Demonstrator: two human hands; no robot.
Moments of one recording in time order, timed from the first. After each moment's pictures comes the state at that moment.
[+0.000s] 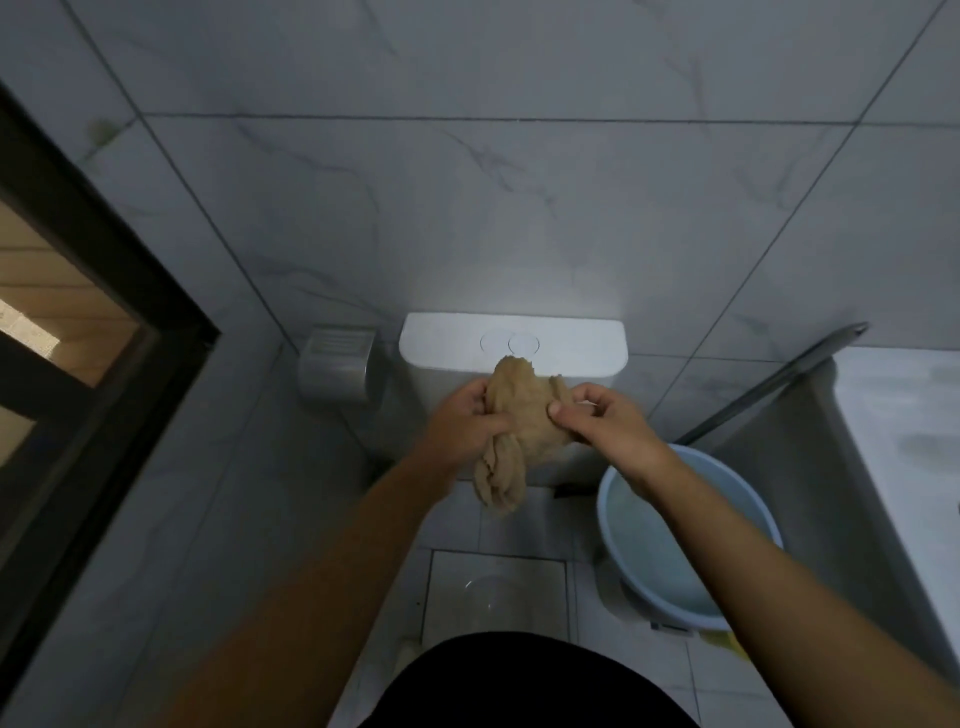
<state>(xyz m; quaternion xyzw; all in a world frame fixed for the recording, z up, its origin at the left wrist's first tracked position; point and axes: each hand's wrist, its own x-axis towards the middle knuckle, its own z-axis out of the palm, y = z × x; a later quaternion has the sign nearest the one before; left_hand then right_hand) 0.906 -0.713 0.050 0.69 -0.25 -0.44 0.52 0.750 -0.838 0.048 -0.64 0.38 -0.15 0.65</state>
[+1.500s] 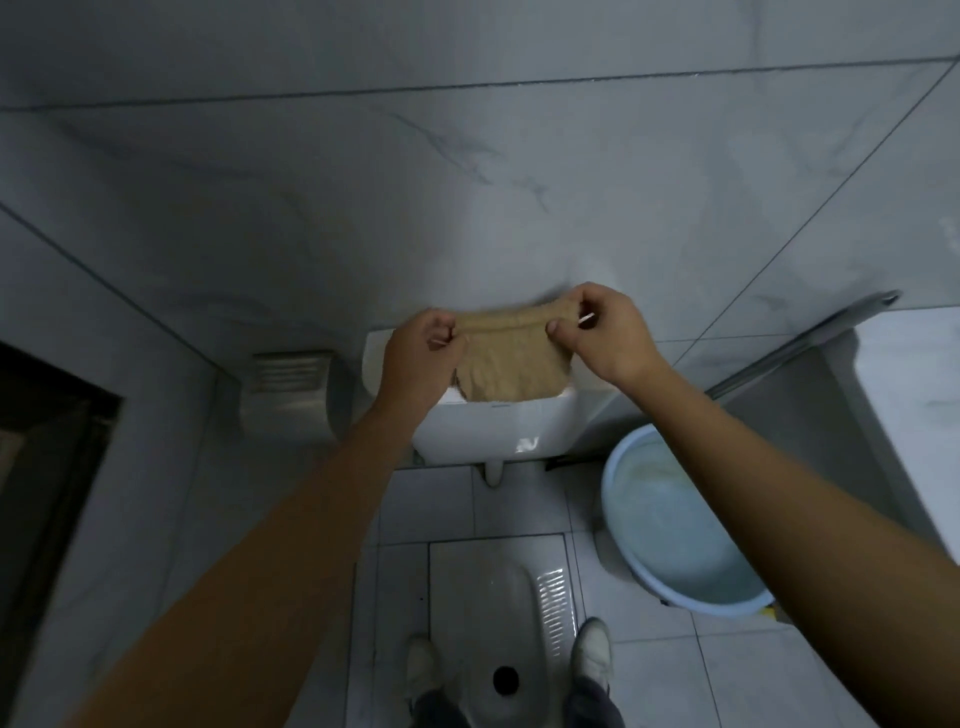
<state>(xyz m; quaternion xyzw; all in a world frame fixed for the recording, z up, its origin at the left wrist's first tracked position) 1.032 -0.828 0.008 0.79 -0.31 -0.24 0.48 0.853 -0.968 0.026 -0.77 0.44 -0.21 0.42</state>
